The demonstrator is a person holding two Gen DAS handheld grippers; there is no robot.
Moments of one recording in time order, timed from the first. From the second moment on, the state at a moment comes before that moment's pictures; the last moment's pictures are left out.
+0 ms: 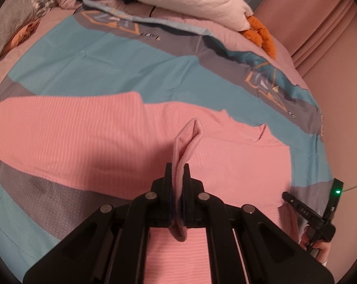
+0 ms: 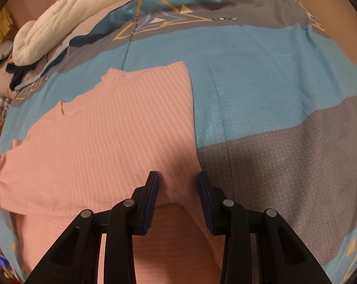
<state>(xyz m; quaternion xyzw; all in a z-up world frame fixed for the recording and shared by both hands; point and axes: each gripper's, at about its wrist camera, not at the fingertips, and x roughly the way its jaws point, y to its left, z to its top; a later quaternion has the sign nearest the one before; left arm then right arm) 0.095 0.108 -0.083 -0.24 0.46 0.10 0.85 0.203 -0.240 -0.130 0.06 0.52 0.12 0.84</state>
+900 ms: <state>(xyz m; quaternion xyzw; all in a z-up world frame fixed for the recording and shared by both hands) 0.075 0.133 -0.130 -0.25 0.50 0.13 0.82 0.203 -0.237 -0.131 0.05 0.52 0.12 0.84</state>
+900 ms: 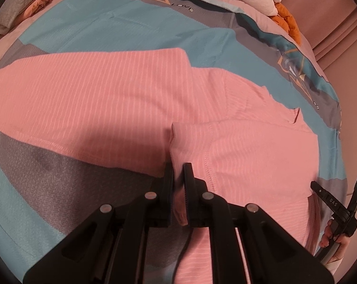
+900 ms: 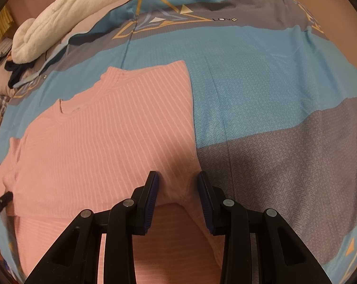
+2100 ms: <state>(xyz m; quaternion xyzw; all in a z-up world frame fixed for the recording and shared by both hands) 0.020 0.144 -0.122 -0.33 0.47 0.13 0.81 0.172 -0.246 -0.113 0.02 0.50 0.09 0.86</state>
